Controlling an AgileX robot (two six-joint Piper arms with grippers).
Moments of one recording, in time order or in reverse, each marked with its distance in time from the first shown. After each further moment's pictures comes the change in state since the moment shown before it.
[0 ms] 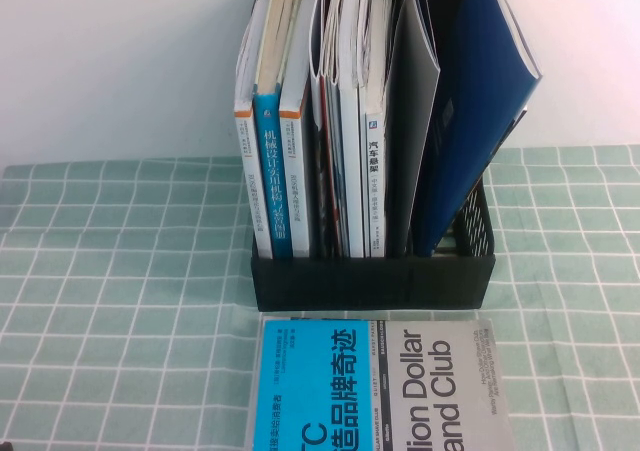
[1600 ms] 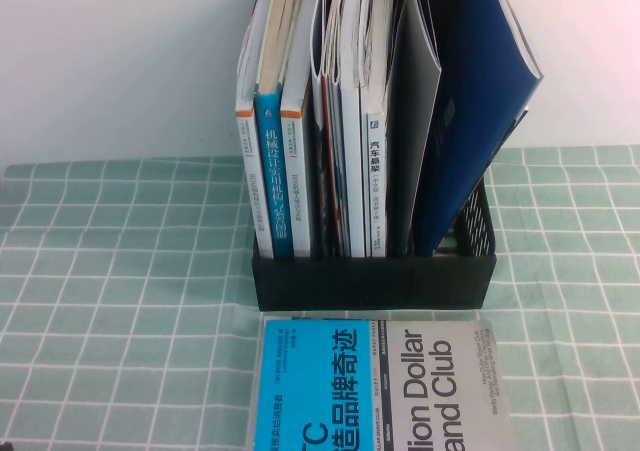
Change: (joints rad) right arm -0.306 -0.134 0.104 -0.054 0.269 0.101; left arm 0.000 -0.002 -0.002 -0.002 0.004 -0.003
